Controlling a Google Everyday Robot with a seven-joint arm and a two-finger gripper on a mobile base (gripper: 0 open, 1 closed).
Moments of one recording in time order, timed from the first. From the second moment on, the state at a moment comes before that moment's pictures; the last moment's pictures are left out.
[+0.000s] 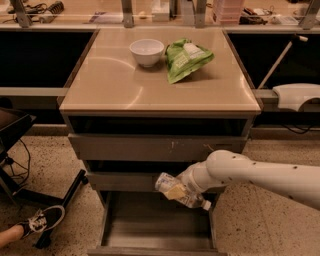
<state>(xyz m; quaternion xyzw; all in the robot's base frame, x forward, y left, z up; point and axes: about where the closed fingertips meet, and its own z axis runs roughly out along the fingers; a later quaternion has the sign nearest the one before) 0.528 -0.067 0.521 -0.43 0.85 0.19 0.24</state>
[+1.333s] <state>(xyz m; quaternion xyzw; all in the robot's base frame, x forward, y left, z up) 0.485 -0.060 0.353 -0.35 0.89 0.25 0.18</state>
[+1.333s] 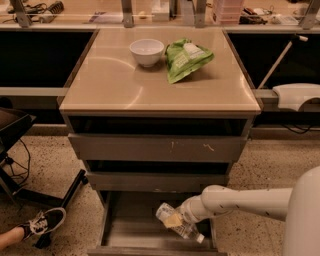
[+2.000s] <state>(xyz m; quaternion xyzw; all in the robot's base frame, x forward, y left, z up) 0.473 -0.074 0.324 -0.32 0.90 0.25 0.18</state>
